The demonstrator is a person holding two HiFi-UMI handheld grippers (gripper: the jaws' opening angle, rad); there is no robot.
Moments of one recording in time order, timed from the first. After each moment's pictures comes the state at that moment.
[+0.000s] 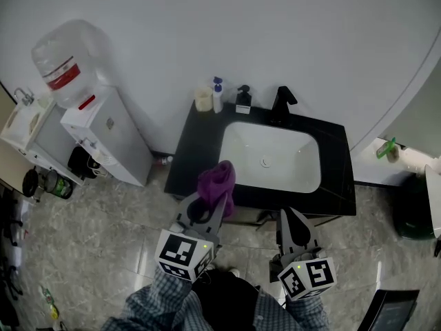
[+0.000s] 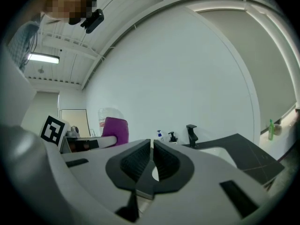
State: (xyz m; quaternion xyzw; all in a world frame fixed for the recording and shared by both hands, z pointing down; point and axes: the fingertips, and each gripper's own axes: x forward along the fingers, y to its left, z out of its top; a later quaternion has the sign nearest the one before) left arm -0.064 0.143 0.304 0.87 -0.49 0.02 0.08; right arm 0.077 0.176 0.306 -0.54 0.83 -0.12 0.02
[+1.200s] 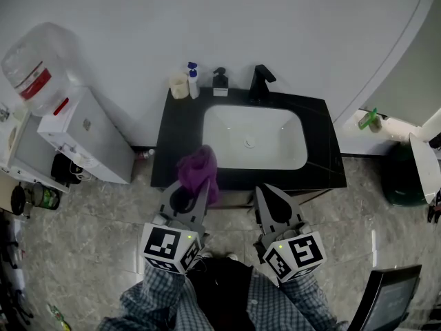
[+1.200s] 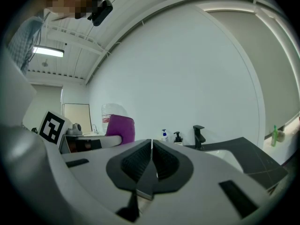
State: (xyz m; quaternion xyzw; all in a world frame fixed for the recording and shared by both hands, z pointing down) left arm -0.082 0.140 0.307 0.88 -0.47 0.01 0.09; right arm 0.033 0.167 0.303 -0.53 0.84 -0.10 0.00
